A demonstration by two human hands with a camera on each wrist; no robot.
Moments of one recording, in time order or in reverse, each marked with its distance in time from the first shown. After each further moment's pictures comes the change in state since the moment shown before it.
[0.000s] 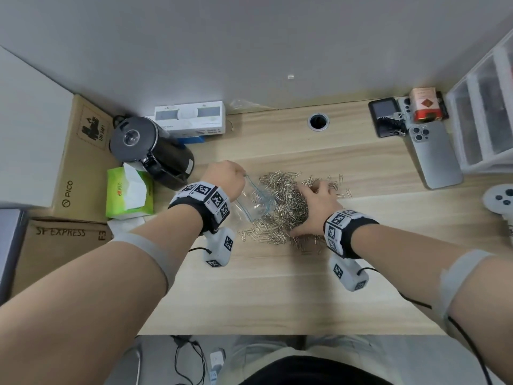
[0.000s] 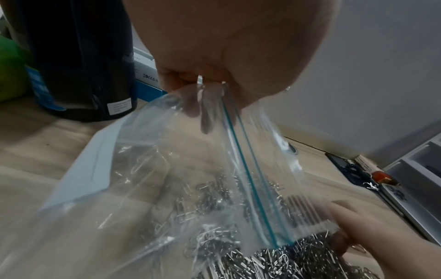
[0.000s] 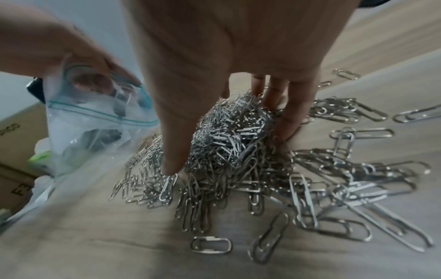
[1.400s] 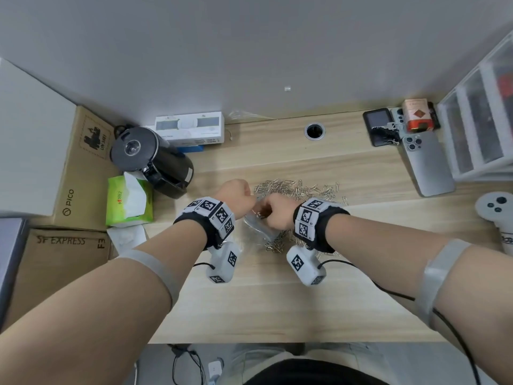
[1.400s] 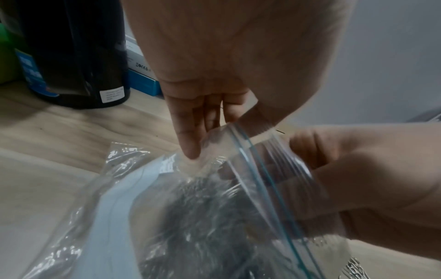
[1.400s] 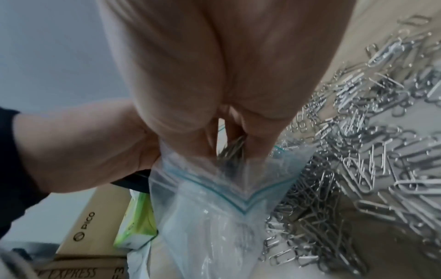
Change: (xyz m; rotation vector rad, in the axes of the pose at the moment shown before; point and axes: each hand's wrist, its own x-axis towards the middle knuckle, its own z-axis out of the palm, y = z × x) left_hand -0.005 0.007 0.022 -0.091 -0.141 0.005; right_hand -0.003 -0.082 -0.030 0.315 -0.265 -0.210
